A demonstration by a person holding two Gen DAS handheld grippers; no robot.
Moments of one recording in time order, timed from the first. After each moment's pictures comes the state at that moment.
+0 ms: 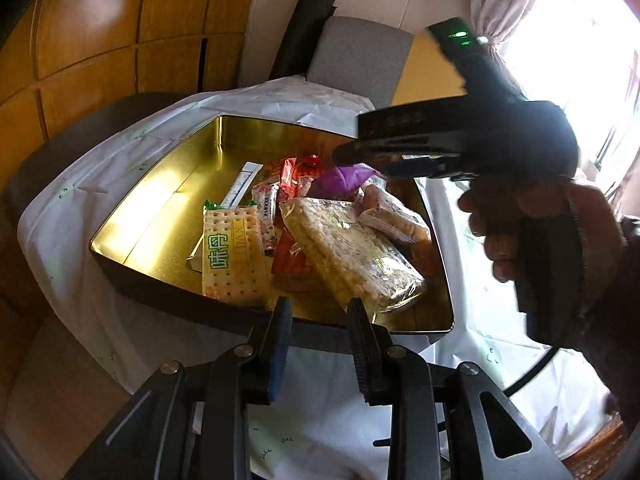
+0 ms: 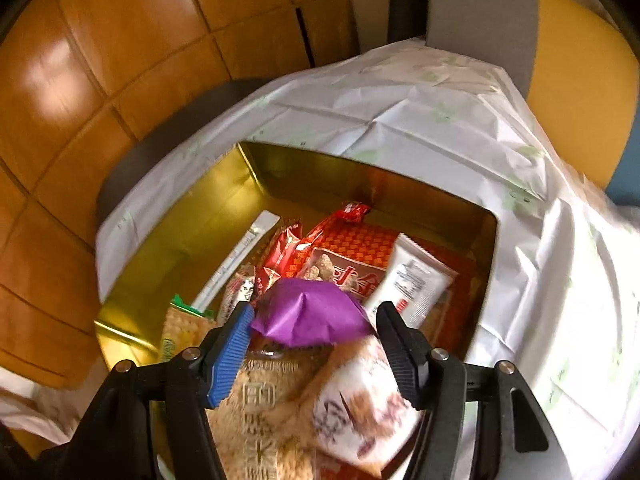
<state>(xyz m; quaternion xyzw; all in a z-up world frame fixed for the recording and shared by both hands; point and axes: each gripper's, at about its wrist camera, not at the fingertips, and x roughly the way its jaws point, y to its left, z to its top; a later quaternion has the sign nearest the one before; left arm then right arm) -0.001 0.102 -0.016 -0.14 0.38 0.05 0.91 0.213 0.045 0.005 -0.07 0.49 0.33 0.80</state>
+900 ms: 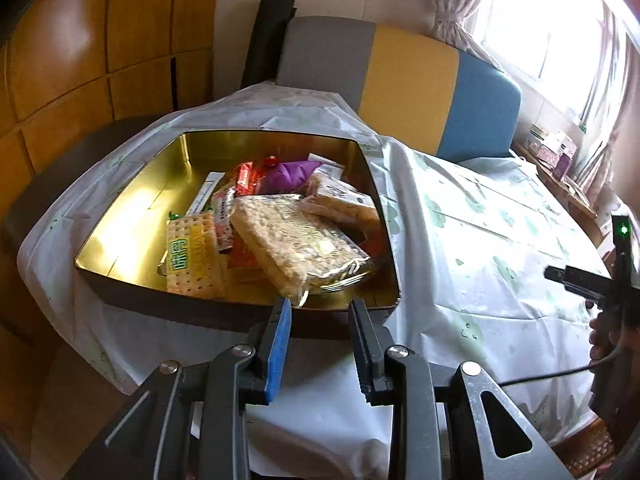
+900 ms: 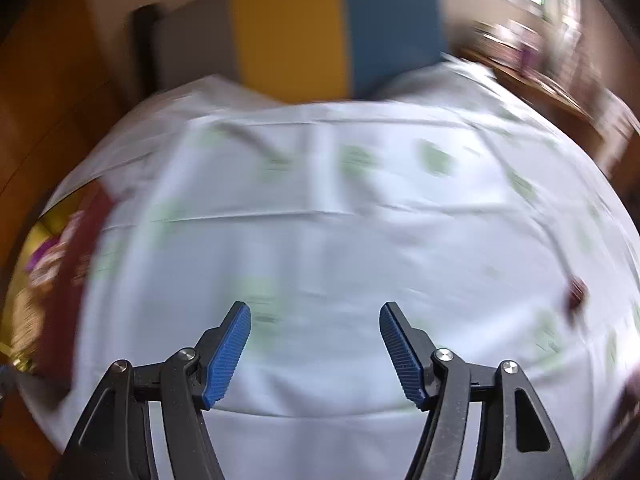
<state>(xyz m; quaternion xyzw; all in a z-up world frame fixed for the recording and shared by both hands) -0.008 0.054 -0.004 -0.08 0.38 0.02 0.92 0.115 -0.277 -0.019 0.07 0.47 -0.04 0.88</state>
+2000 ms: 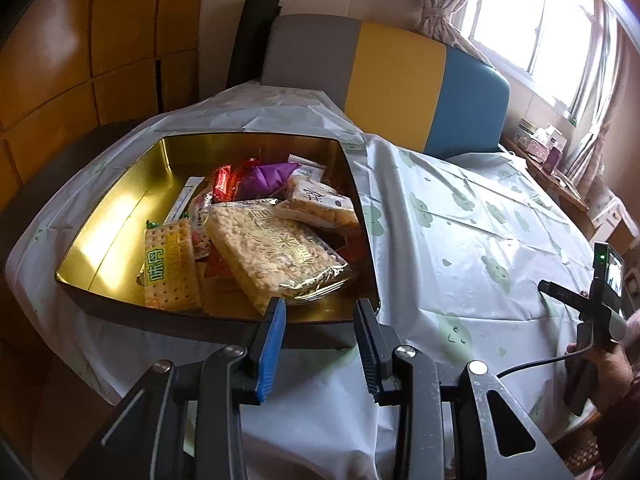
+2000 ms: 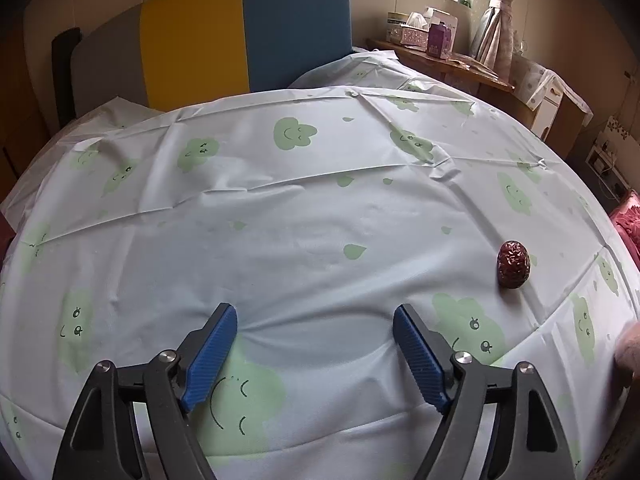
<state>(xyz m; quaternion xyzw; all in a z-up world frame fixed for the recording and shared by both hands) 0.003 0.046 -0.005 -0.08 0.39 0.00 0.92 0.111 -0.351 -0.063 0.06 0.44 -0.15 0.88</state>
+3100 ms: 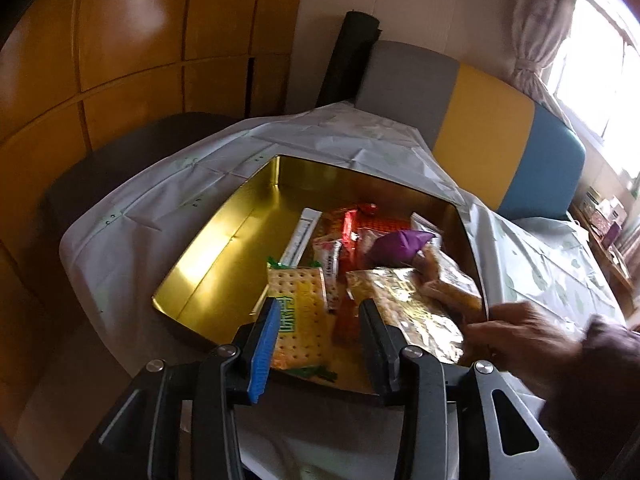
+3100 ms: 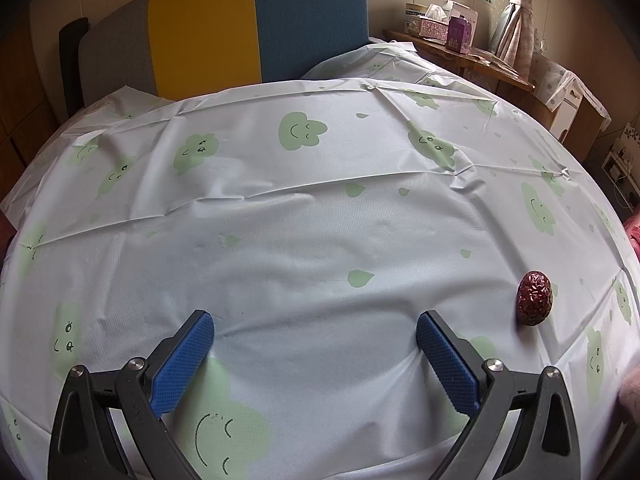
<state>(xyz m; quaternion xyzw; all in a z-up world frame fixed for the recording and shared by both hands) 0.016 0.141 0.012 -0.14 0.36 0.14 0.91 0.133 -0.366 -0.068 0.06 0.46 -0.12 0.88</state>
